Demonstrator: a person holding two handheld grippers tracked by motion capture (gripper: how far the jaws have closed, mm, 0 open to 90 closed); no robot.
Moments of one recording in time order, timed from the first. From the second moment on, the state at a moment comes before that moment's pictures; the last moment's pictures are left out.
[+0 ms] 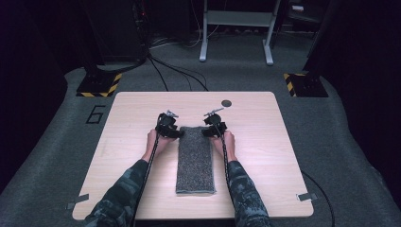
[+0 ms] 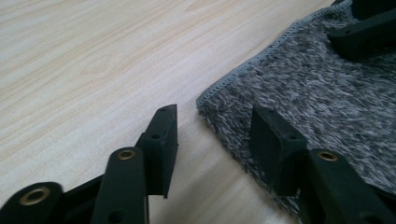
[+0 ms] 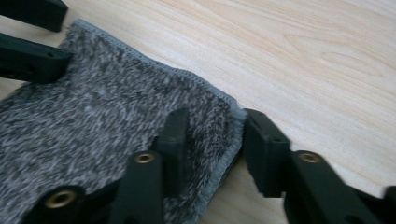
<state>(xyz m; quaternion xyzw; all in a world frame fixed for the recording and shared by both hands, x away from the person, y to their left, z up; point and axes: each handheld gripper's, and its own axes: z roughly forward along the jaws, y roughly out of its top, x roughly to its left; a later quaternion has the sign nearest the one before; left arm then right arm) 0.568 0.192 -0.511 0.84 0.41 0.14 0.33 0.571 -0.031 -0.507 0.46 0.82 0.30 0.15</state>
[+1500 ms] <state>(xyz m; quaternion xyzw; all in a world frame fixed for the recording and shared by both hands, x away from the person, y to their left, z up) 0.556 0.187 -0.487 0.81 0.41 0.15 0.39 0.558 -0.046 -0.478 0.45 0.80 0.36 0.15</state>
